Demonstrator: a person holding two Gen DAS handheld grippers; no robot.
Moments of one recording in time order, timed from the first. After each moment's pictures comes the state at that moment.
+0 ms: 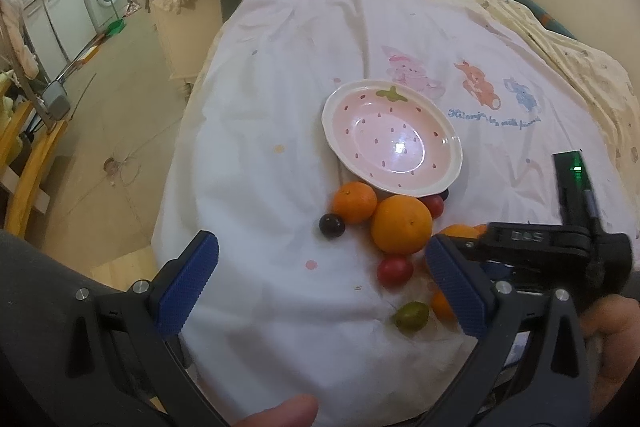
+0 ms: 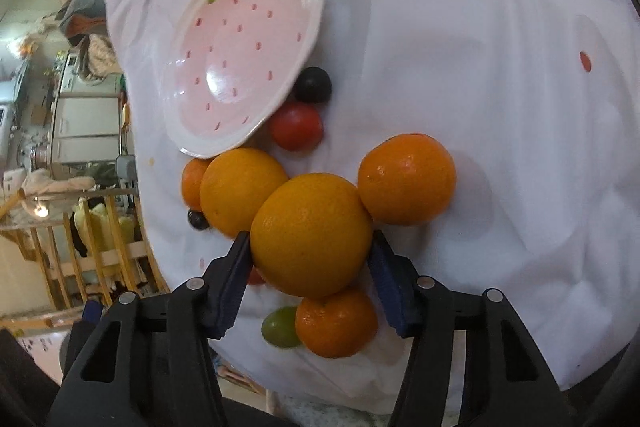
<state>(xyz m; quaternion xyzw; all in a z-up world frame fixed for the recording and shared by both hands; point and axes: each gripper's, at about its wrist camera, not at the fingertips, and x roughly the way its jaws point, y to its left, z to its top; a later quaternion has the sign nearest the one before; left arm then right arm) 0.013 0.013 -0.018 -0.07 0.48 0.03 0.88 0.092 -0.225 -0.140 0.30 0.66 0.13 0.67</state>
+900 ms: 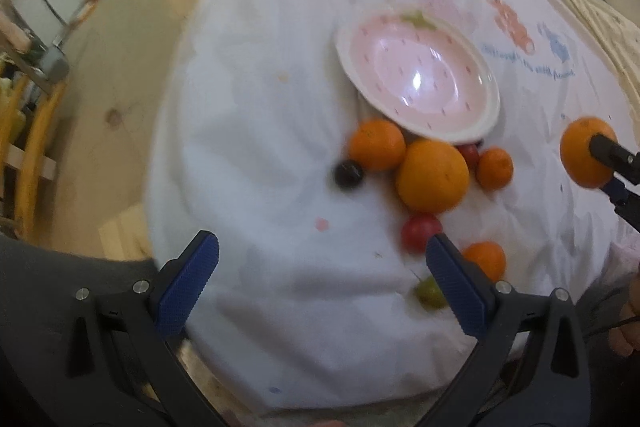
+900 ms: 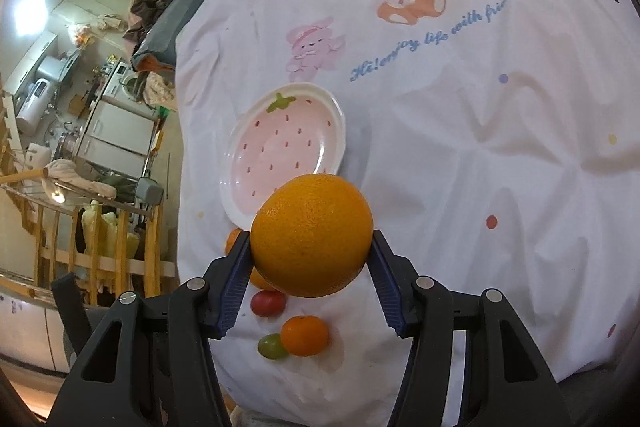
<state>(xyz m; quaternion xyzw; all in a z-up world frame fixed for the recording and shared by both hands) 0.044 0.008 -0.068 -0.07 0.61 0.04 0.79 0.104 -0.285 -0.062 0.26 0.54 0.17 0.78</state>
